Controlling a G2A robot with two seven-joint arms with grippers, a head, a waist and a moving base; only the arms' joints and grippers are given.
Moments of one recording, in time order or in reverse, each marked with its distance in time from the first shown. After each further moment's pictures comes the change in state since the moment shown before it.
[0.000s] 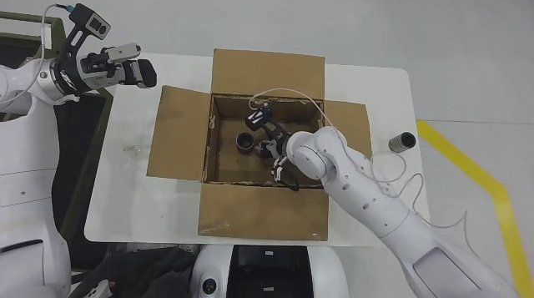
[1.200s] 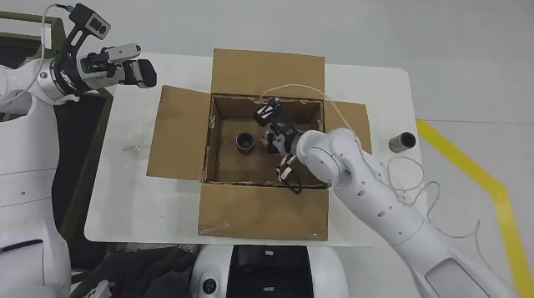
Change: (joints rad) left arm 0.000 0.000 0.000 0.000 0.000 0.000 0.000; right arm -0.043 0.056 0.049 -0.109 0.015 0.020 -0.020
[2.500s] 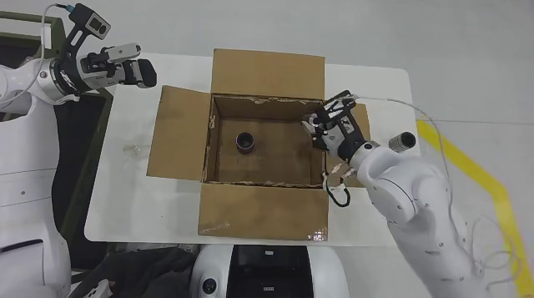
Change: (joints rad) left arm 0.000 0.000 0.000 0.000 0.000 0.000 0.000; right arm -0.377 0.134 0.389 -0.559 -0.143 -0.038 -0.050
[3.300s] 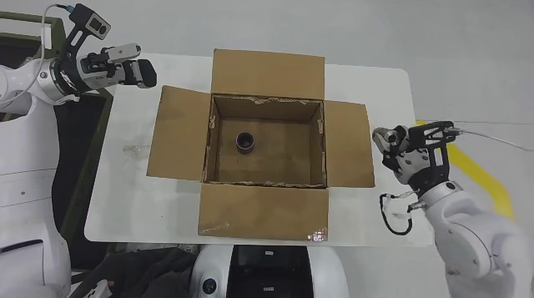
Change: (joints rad) left arm 0.000 0.000 0.000 0.000 0.000 0.000 0.000; right arm -0.464 0.036 0.467 -0.254 0.063 -0.015 -0.166
